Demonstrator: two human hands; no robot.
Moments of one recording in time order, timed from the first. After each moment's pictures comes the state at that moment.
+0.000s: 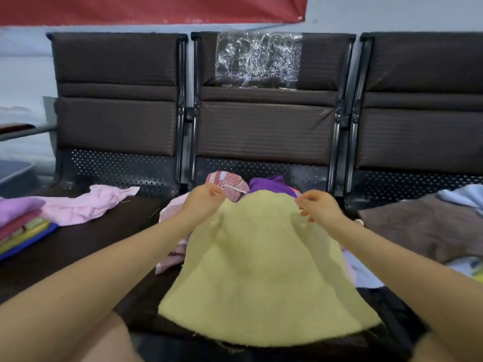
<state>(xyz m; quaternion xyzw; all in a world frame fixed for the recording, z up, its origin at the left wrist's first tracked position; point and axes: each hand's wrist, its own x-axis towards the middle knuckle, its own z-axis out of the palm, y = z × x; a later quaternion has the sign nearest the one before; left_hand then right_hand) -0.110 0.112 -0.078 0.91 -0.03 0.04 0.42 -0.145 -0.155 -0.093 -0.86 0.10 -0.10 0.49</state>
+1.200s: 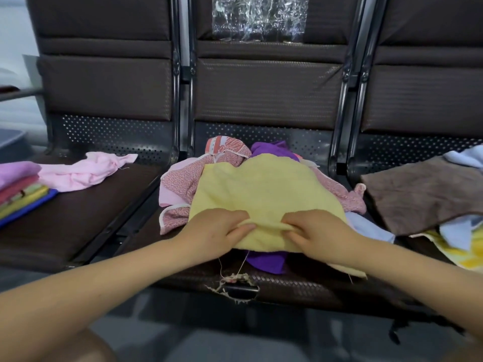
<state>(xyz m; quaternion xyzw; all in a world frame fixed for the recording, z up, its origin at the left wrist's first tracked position) -0.224 0.122 -0.118 0.90 -0.38 0.06 0.19 -0.264 -0.114 -0.102 -0.96 -0.23 -0.03 0.14</state>
